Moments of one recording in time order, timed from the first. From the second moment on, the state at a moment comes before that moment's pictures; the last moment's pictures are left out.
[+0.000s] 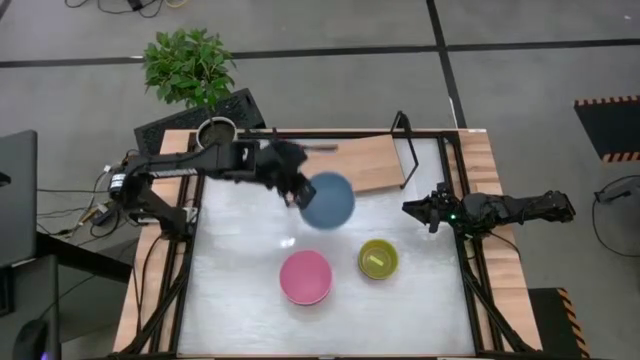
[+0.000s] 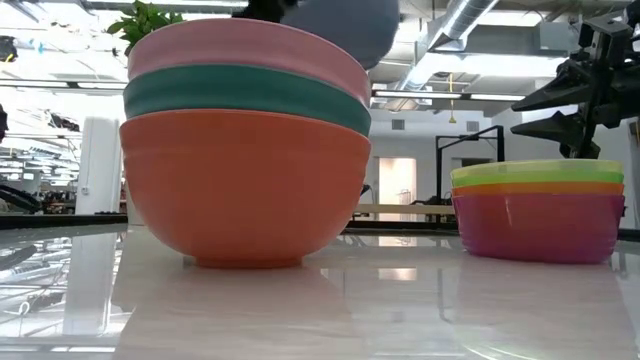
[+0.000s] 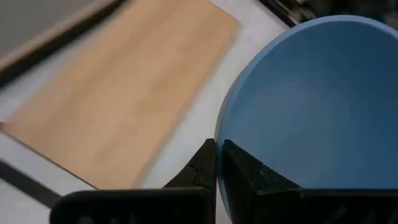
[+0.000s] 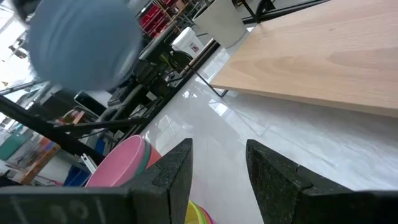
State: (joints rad) left arm 0.13 1.56 1.64 -0.88 -0.19 -0.59; right arm 0.15 0.01 0.09 -0.25 0.39 0.83
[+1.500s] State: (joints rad) left arm 0.58 2.12 2.20 -1.29 0.14 0.55; right arm 0.15 0.01 0.09 -0.26 0.45 0.83
